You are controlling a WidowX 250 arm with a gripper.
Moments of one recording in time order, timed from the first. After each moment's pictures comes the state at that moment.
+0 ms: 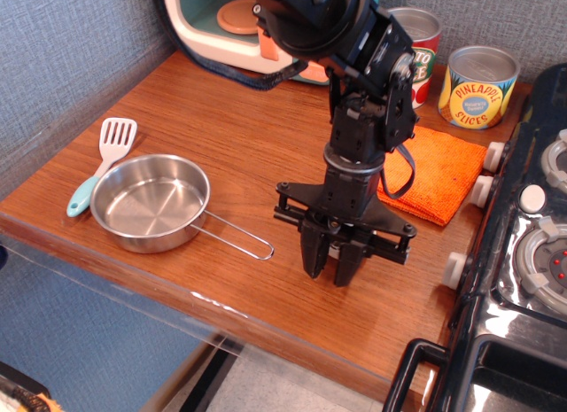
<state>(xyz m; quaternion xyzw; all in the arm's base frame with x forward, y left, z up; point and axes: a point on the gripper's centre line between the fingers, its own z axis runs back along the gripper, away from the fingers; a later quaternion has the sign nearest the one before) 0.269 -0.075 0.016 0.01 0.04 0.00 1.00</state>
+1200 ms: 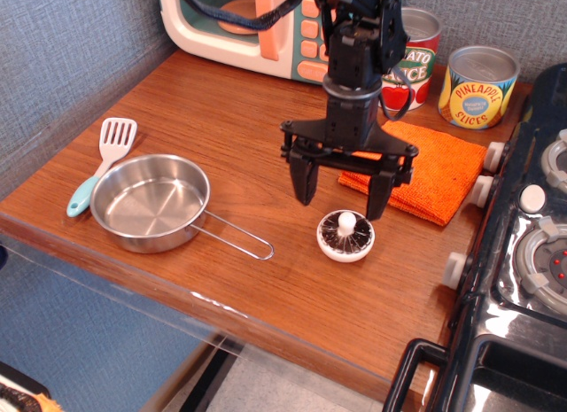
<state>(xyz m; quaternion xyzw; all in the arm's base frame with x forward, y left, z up) 0.318 -0.060 0.038 0.00 -0.01 0.05 1.00</state>
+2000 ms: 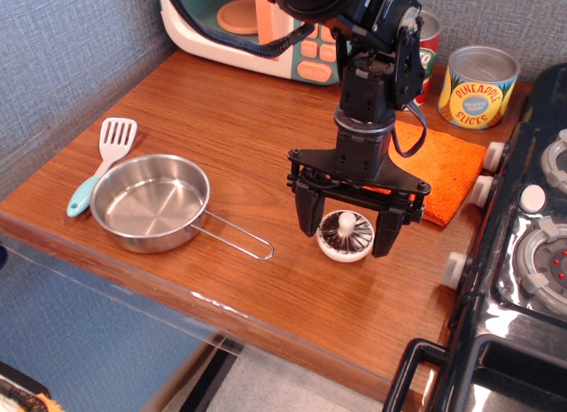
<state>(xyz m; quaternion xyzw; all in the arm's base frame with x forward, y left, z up) 0.296 -0.075 0.032 0.00 0.01 0.03 1.00</state>
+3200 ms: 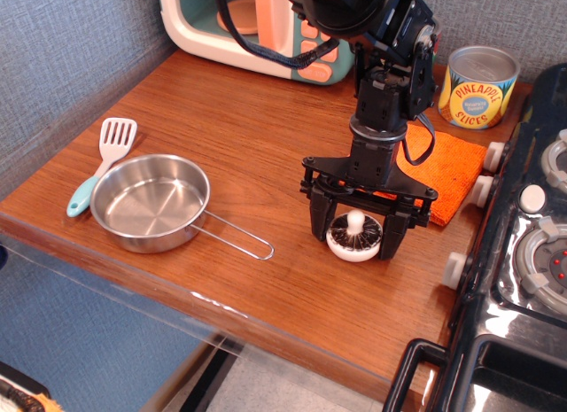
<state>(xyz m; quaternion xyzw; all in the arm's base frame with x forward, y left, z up) 0.310 -0.079 0.011 0.01 0.03 0.03 1.00</state>
